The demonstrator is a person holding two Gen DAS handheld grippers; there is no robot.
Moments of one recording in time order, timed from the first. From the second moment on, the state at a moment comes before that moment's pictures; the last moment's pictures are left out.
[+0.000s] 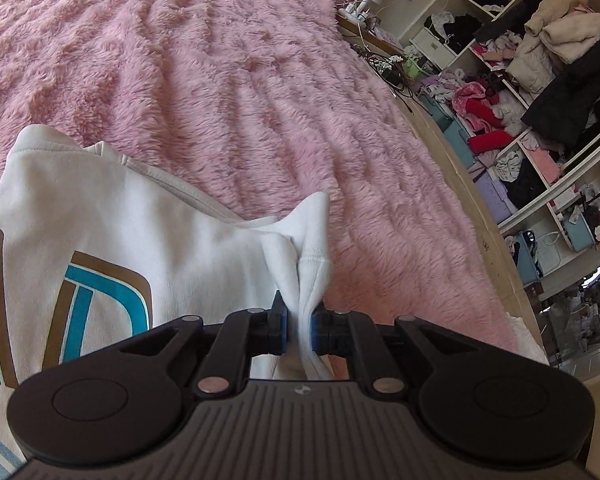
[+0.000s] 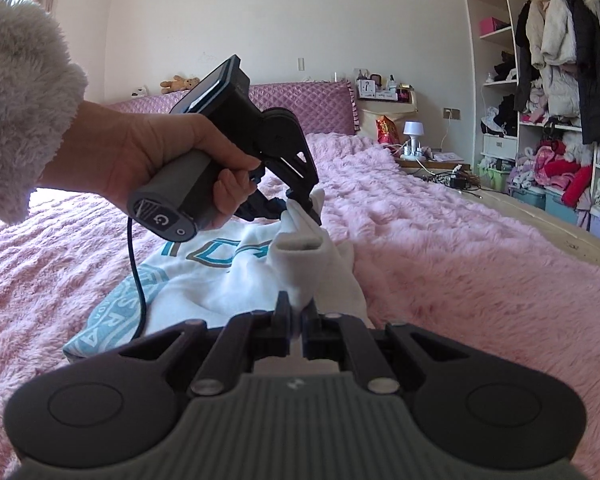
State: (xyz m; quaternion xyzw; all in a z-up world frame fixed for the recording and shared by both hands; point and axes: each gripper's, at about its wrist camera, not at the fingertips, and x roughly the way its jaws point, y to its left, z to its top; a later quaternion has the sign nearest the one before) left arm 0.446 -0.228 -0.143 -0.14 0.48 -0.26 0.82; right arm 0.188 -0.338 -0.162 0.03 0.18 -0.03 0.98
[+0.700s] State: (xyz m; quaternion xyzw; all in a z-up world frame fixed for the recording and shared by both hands) left arm 0.435 -0.287 -0.148 0.00 0.44 -0.20 0.88; right arm 0.229 -0.406 -0.210 0.25 0.24 -0.03 0.94
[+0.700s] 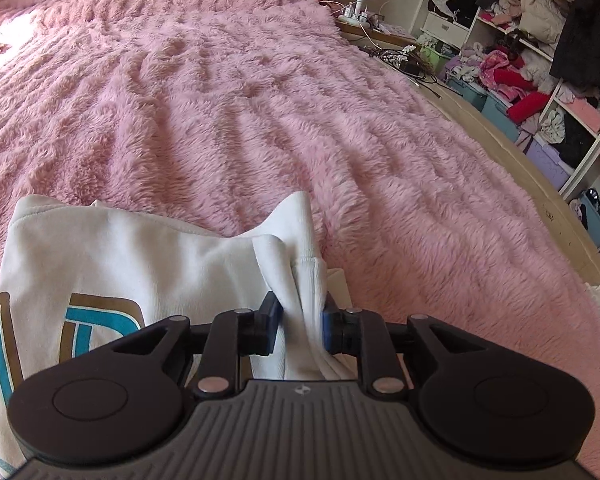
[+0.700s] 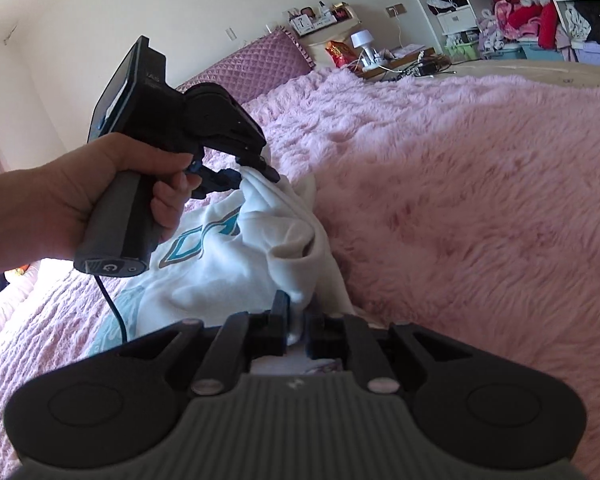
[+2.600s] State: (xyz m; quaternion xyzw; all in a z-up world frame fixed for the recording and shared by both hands) left arm 0.213 -0.134 -0.186 0.34 0.34 -0.17 0.86; right arm 0.225 -0.406 -0.187 0.27 0.29 -0.05 0.92
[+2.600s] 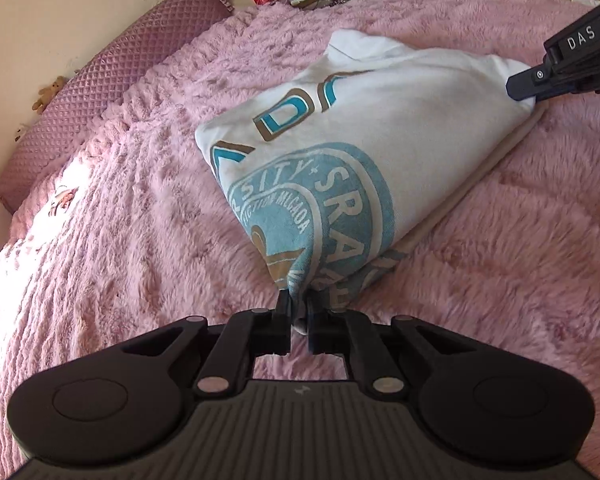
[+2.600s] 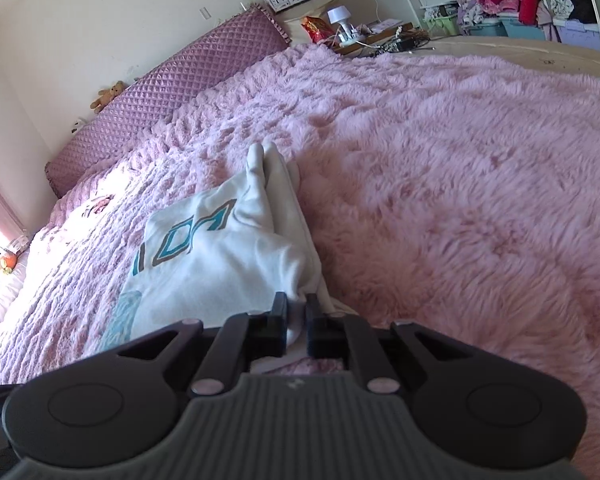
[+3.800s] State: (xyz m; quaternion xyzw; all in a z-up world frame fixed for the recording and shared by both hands) left arm 0.296 -0.073 -0.165 -0.07 0.42 -0.24 0.87; right arm 0.255 -0.410 -0.186 0.18 0.36 -0.06 0.91
